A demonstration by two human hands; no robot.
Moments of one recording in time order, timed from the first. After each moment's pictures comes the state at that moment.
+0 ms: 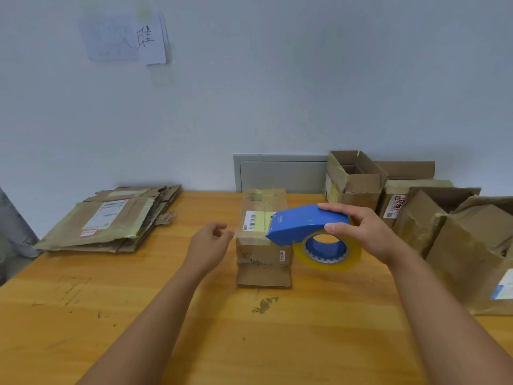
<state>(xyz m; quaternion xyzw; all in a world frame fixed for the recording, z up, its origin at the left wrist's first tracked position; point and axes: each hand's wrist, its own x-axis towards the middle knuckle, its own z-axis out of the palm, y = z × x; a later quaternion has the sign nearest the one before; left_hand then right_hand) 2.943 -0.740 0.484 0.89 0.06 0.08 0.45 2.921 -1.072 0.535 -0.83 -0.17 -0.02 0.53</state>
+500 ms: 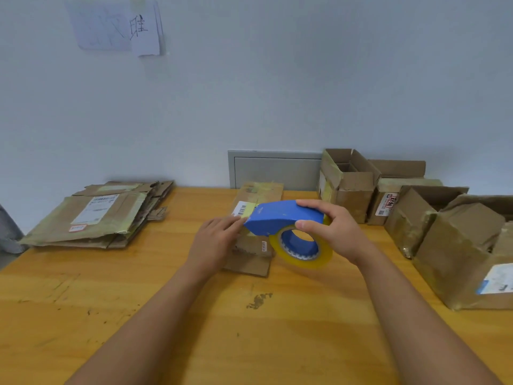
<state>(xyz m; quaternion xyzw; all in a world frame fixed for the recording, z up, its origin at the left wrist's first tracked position) 2.951 -0.749 0.466 0.90 -0.25 0.33 0.10 2.920 -1.033 0.527 -0.82 -0.16 -0.07 0.54</state>
